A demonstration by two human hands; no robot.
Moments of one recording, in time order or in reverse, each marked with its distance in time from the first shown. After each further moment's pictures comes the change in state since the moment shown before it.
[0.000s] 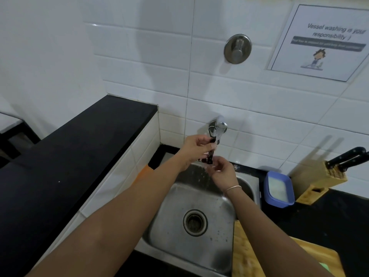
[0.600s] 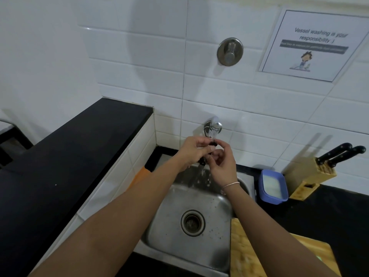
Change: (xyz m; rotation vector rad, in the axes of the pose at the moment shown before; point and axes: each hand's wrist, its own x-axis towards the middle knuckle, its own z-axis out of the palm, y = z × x) left_hand -0.003 0.000 0.006 0.188 -0.032 0.104; right_hand -0.005 -0.019 -0.008 0.129 0.137 -0.299
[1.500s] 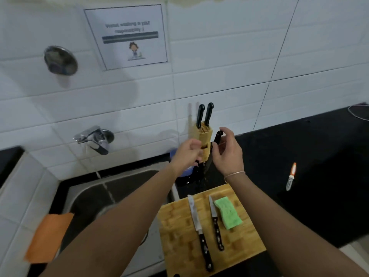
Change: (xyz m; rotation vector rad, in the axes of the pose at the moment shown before) left_hand -0.016 0.046 0.305 0.160 -0.419 -0.150; right_hand -0.095 -0.004 -0.306 -0.670 0.580 -0.037
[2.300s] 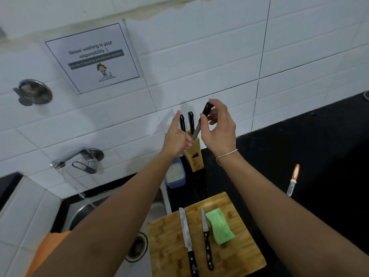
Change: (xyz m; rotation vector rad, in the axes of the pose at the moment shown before) left_hand 0.051 0.074 0.028 0.006 0.221 0.108; right_hand 0.092 -0.002 -0.032 0.260 0.272 -0.190
